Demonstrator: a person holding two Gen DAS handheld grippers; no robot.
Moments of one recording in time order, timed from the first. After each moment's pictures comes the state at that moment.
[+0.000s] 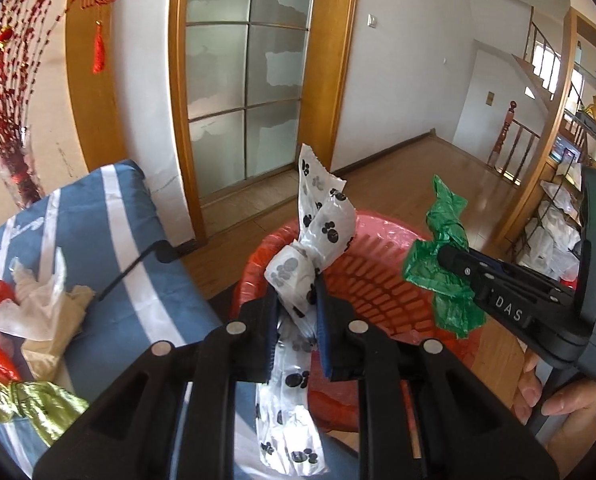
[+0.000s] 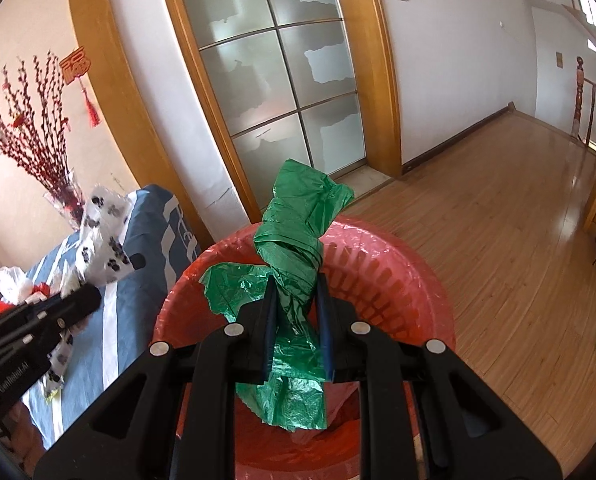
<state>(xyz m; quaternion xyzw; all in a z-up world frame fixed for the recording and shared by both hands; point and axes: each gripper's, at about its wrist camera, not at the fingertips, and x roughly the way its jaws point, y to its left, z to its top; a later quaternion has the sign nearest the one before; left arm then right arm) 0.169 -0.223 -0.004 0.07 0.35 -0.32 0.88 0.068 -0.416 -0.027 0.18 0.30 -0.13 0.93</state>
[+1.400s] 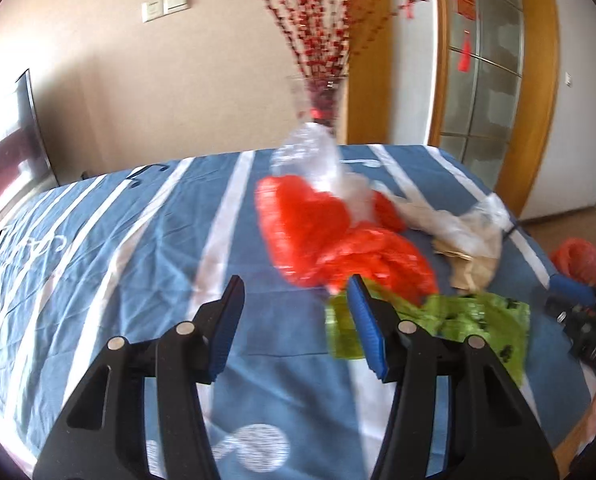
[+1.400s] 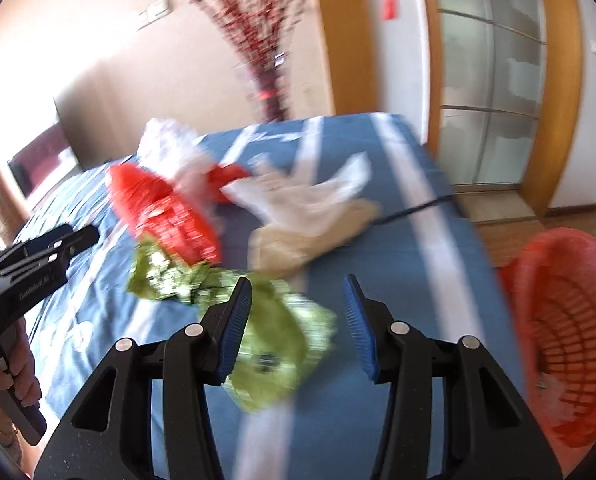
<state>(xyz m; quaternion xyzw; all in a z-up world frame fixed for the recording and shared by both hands) 0.164 0.124 -0.008 0.02 0.33 0.03 0.94 0.134 -0.122 -0.042 0.03 0.35 0.14 0.92</state>
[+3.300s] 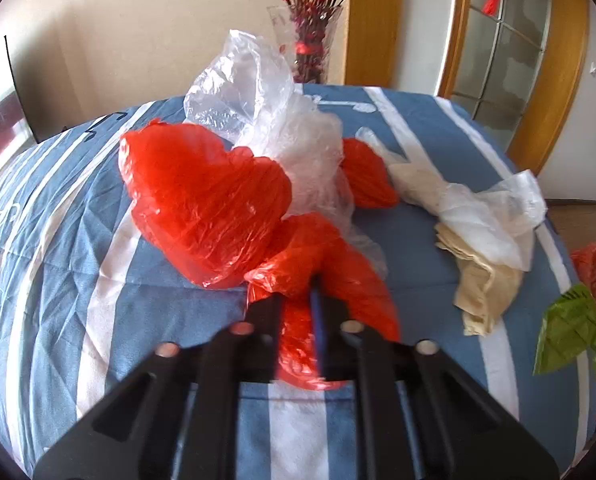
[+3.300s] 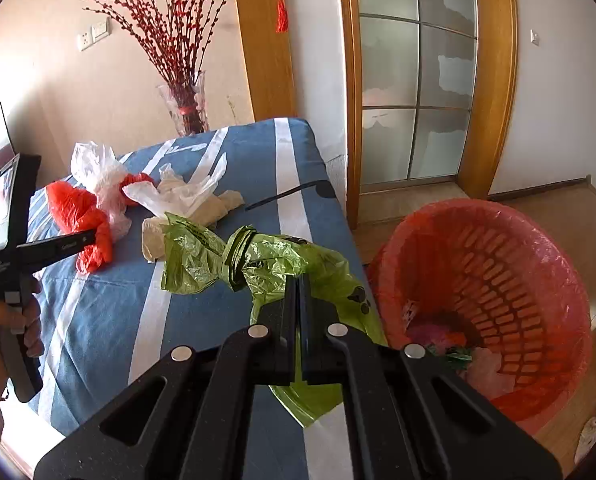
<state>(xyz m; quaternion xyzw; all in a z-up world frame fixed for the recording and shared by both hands) 0.240 0.077 -0.055 -0.01 0.42 0.03 0.91 0.095 -0.216 -0.036 0.04 0.33 0.02 0.94</state>
